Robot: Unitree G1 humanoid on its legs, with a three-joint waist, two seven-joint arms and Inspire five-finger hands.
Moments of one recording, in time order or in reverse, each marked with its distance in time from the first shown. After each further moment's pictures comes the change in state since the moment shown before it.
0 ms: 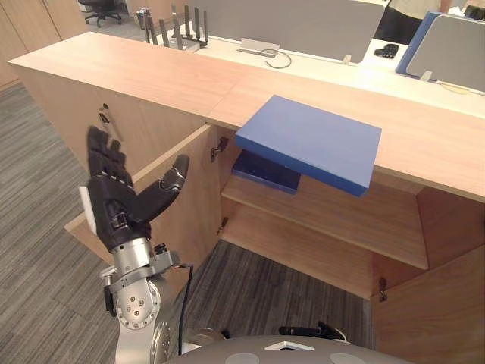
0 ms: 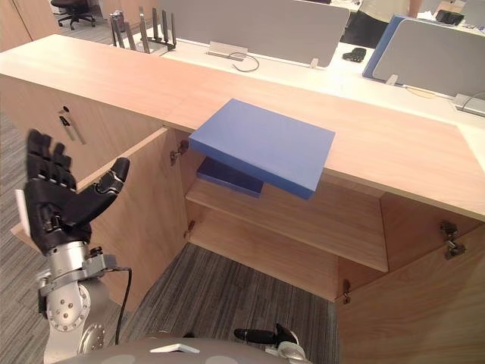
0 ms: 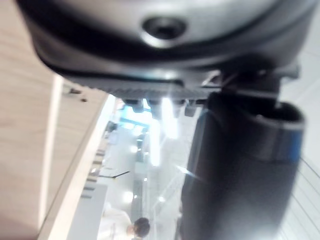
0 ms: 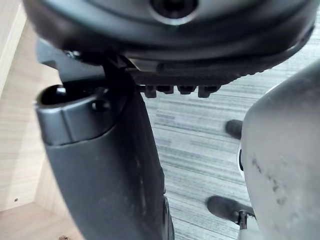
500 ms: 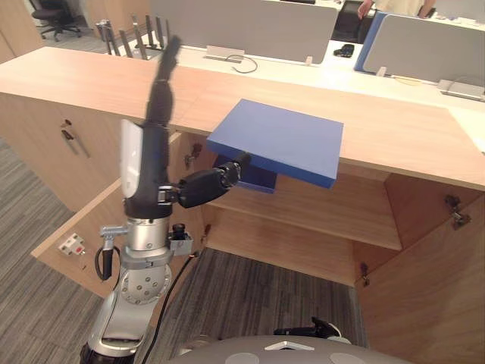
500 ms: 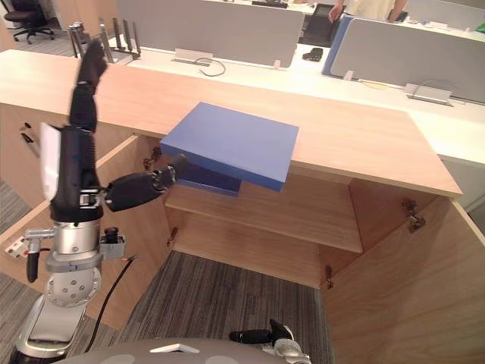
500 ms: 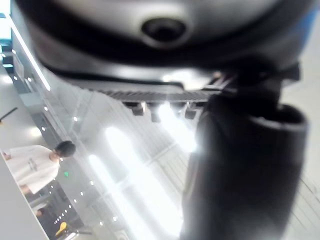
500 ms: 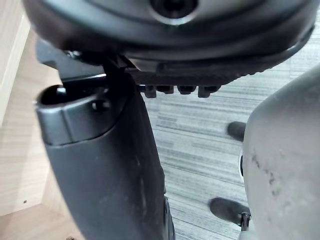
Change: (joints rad) left arm -0.247 0.332 -0.119 0.023 0.418 -0.045 -0.064; right arm -0.016 -0.002 0.077 -0.001 -0.043 0.000 0.027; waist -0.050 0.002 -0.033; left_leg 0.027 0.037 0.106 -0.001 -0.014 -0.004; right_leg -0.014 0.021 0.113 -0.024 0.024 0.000
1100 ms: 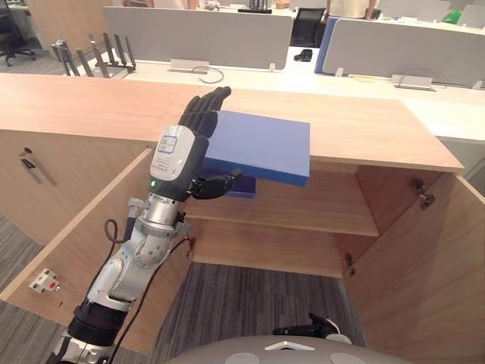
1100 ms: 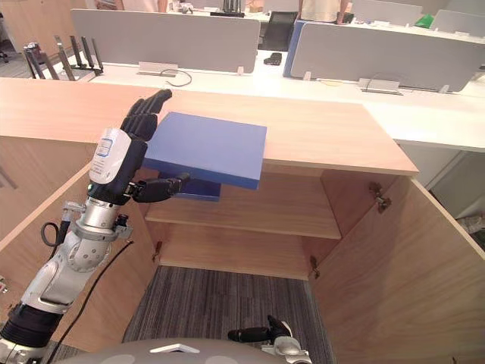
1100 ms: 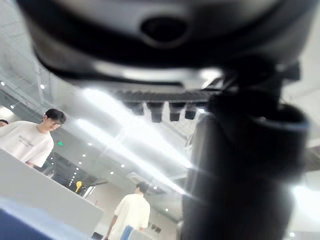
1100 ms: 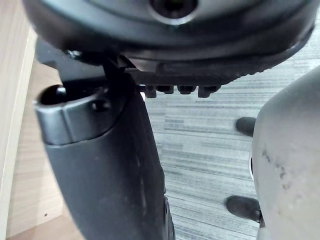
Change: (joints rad) left arm -0.171 0.153 -0.035 0.340 0.171 0.008 -0.023; right arm 0.000 -0.005 -0.007 -0.033 -0.037 0.001 0.016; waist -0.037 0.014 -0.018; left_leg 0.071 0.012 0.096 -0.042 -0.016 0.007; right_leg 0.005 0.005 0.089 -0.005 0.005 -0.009
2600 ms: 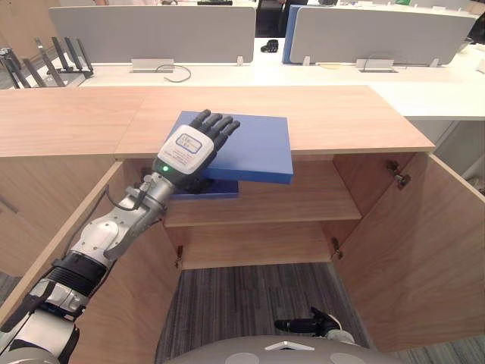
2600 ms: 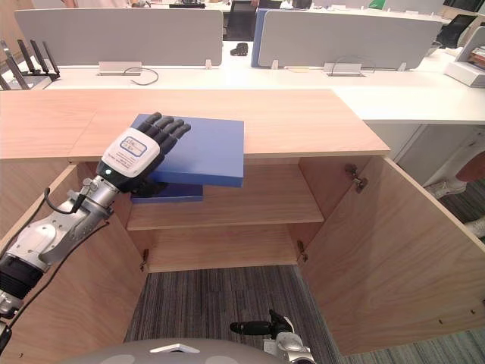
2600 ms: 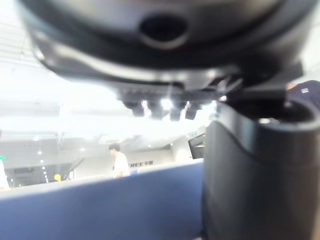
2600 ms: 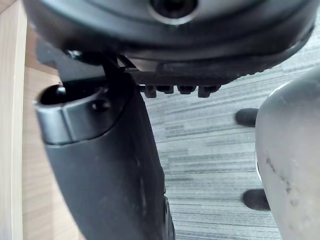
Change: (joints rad) left arm -0.314 0.271 -0.193 0.338 0.345 0.041 0.021; right arm -0.003 -0.003 -0.066 -0.028 -0.003 0.002 0.012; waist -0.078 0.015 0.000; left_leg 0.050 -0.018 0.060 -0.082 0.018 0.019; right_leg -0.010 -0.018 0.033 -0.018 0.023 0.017
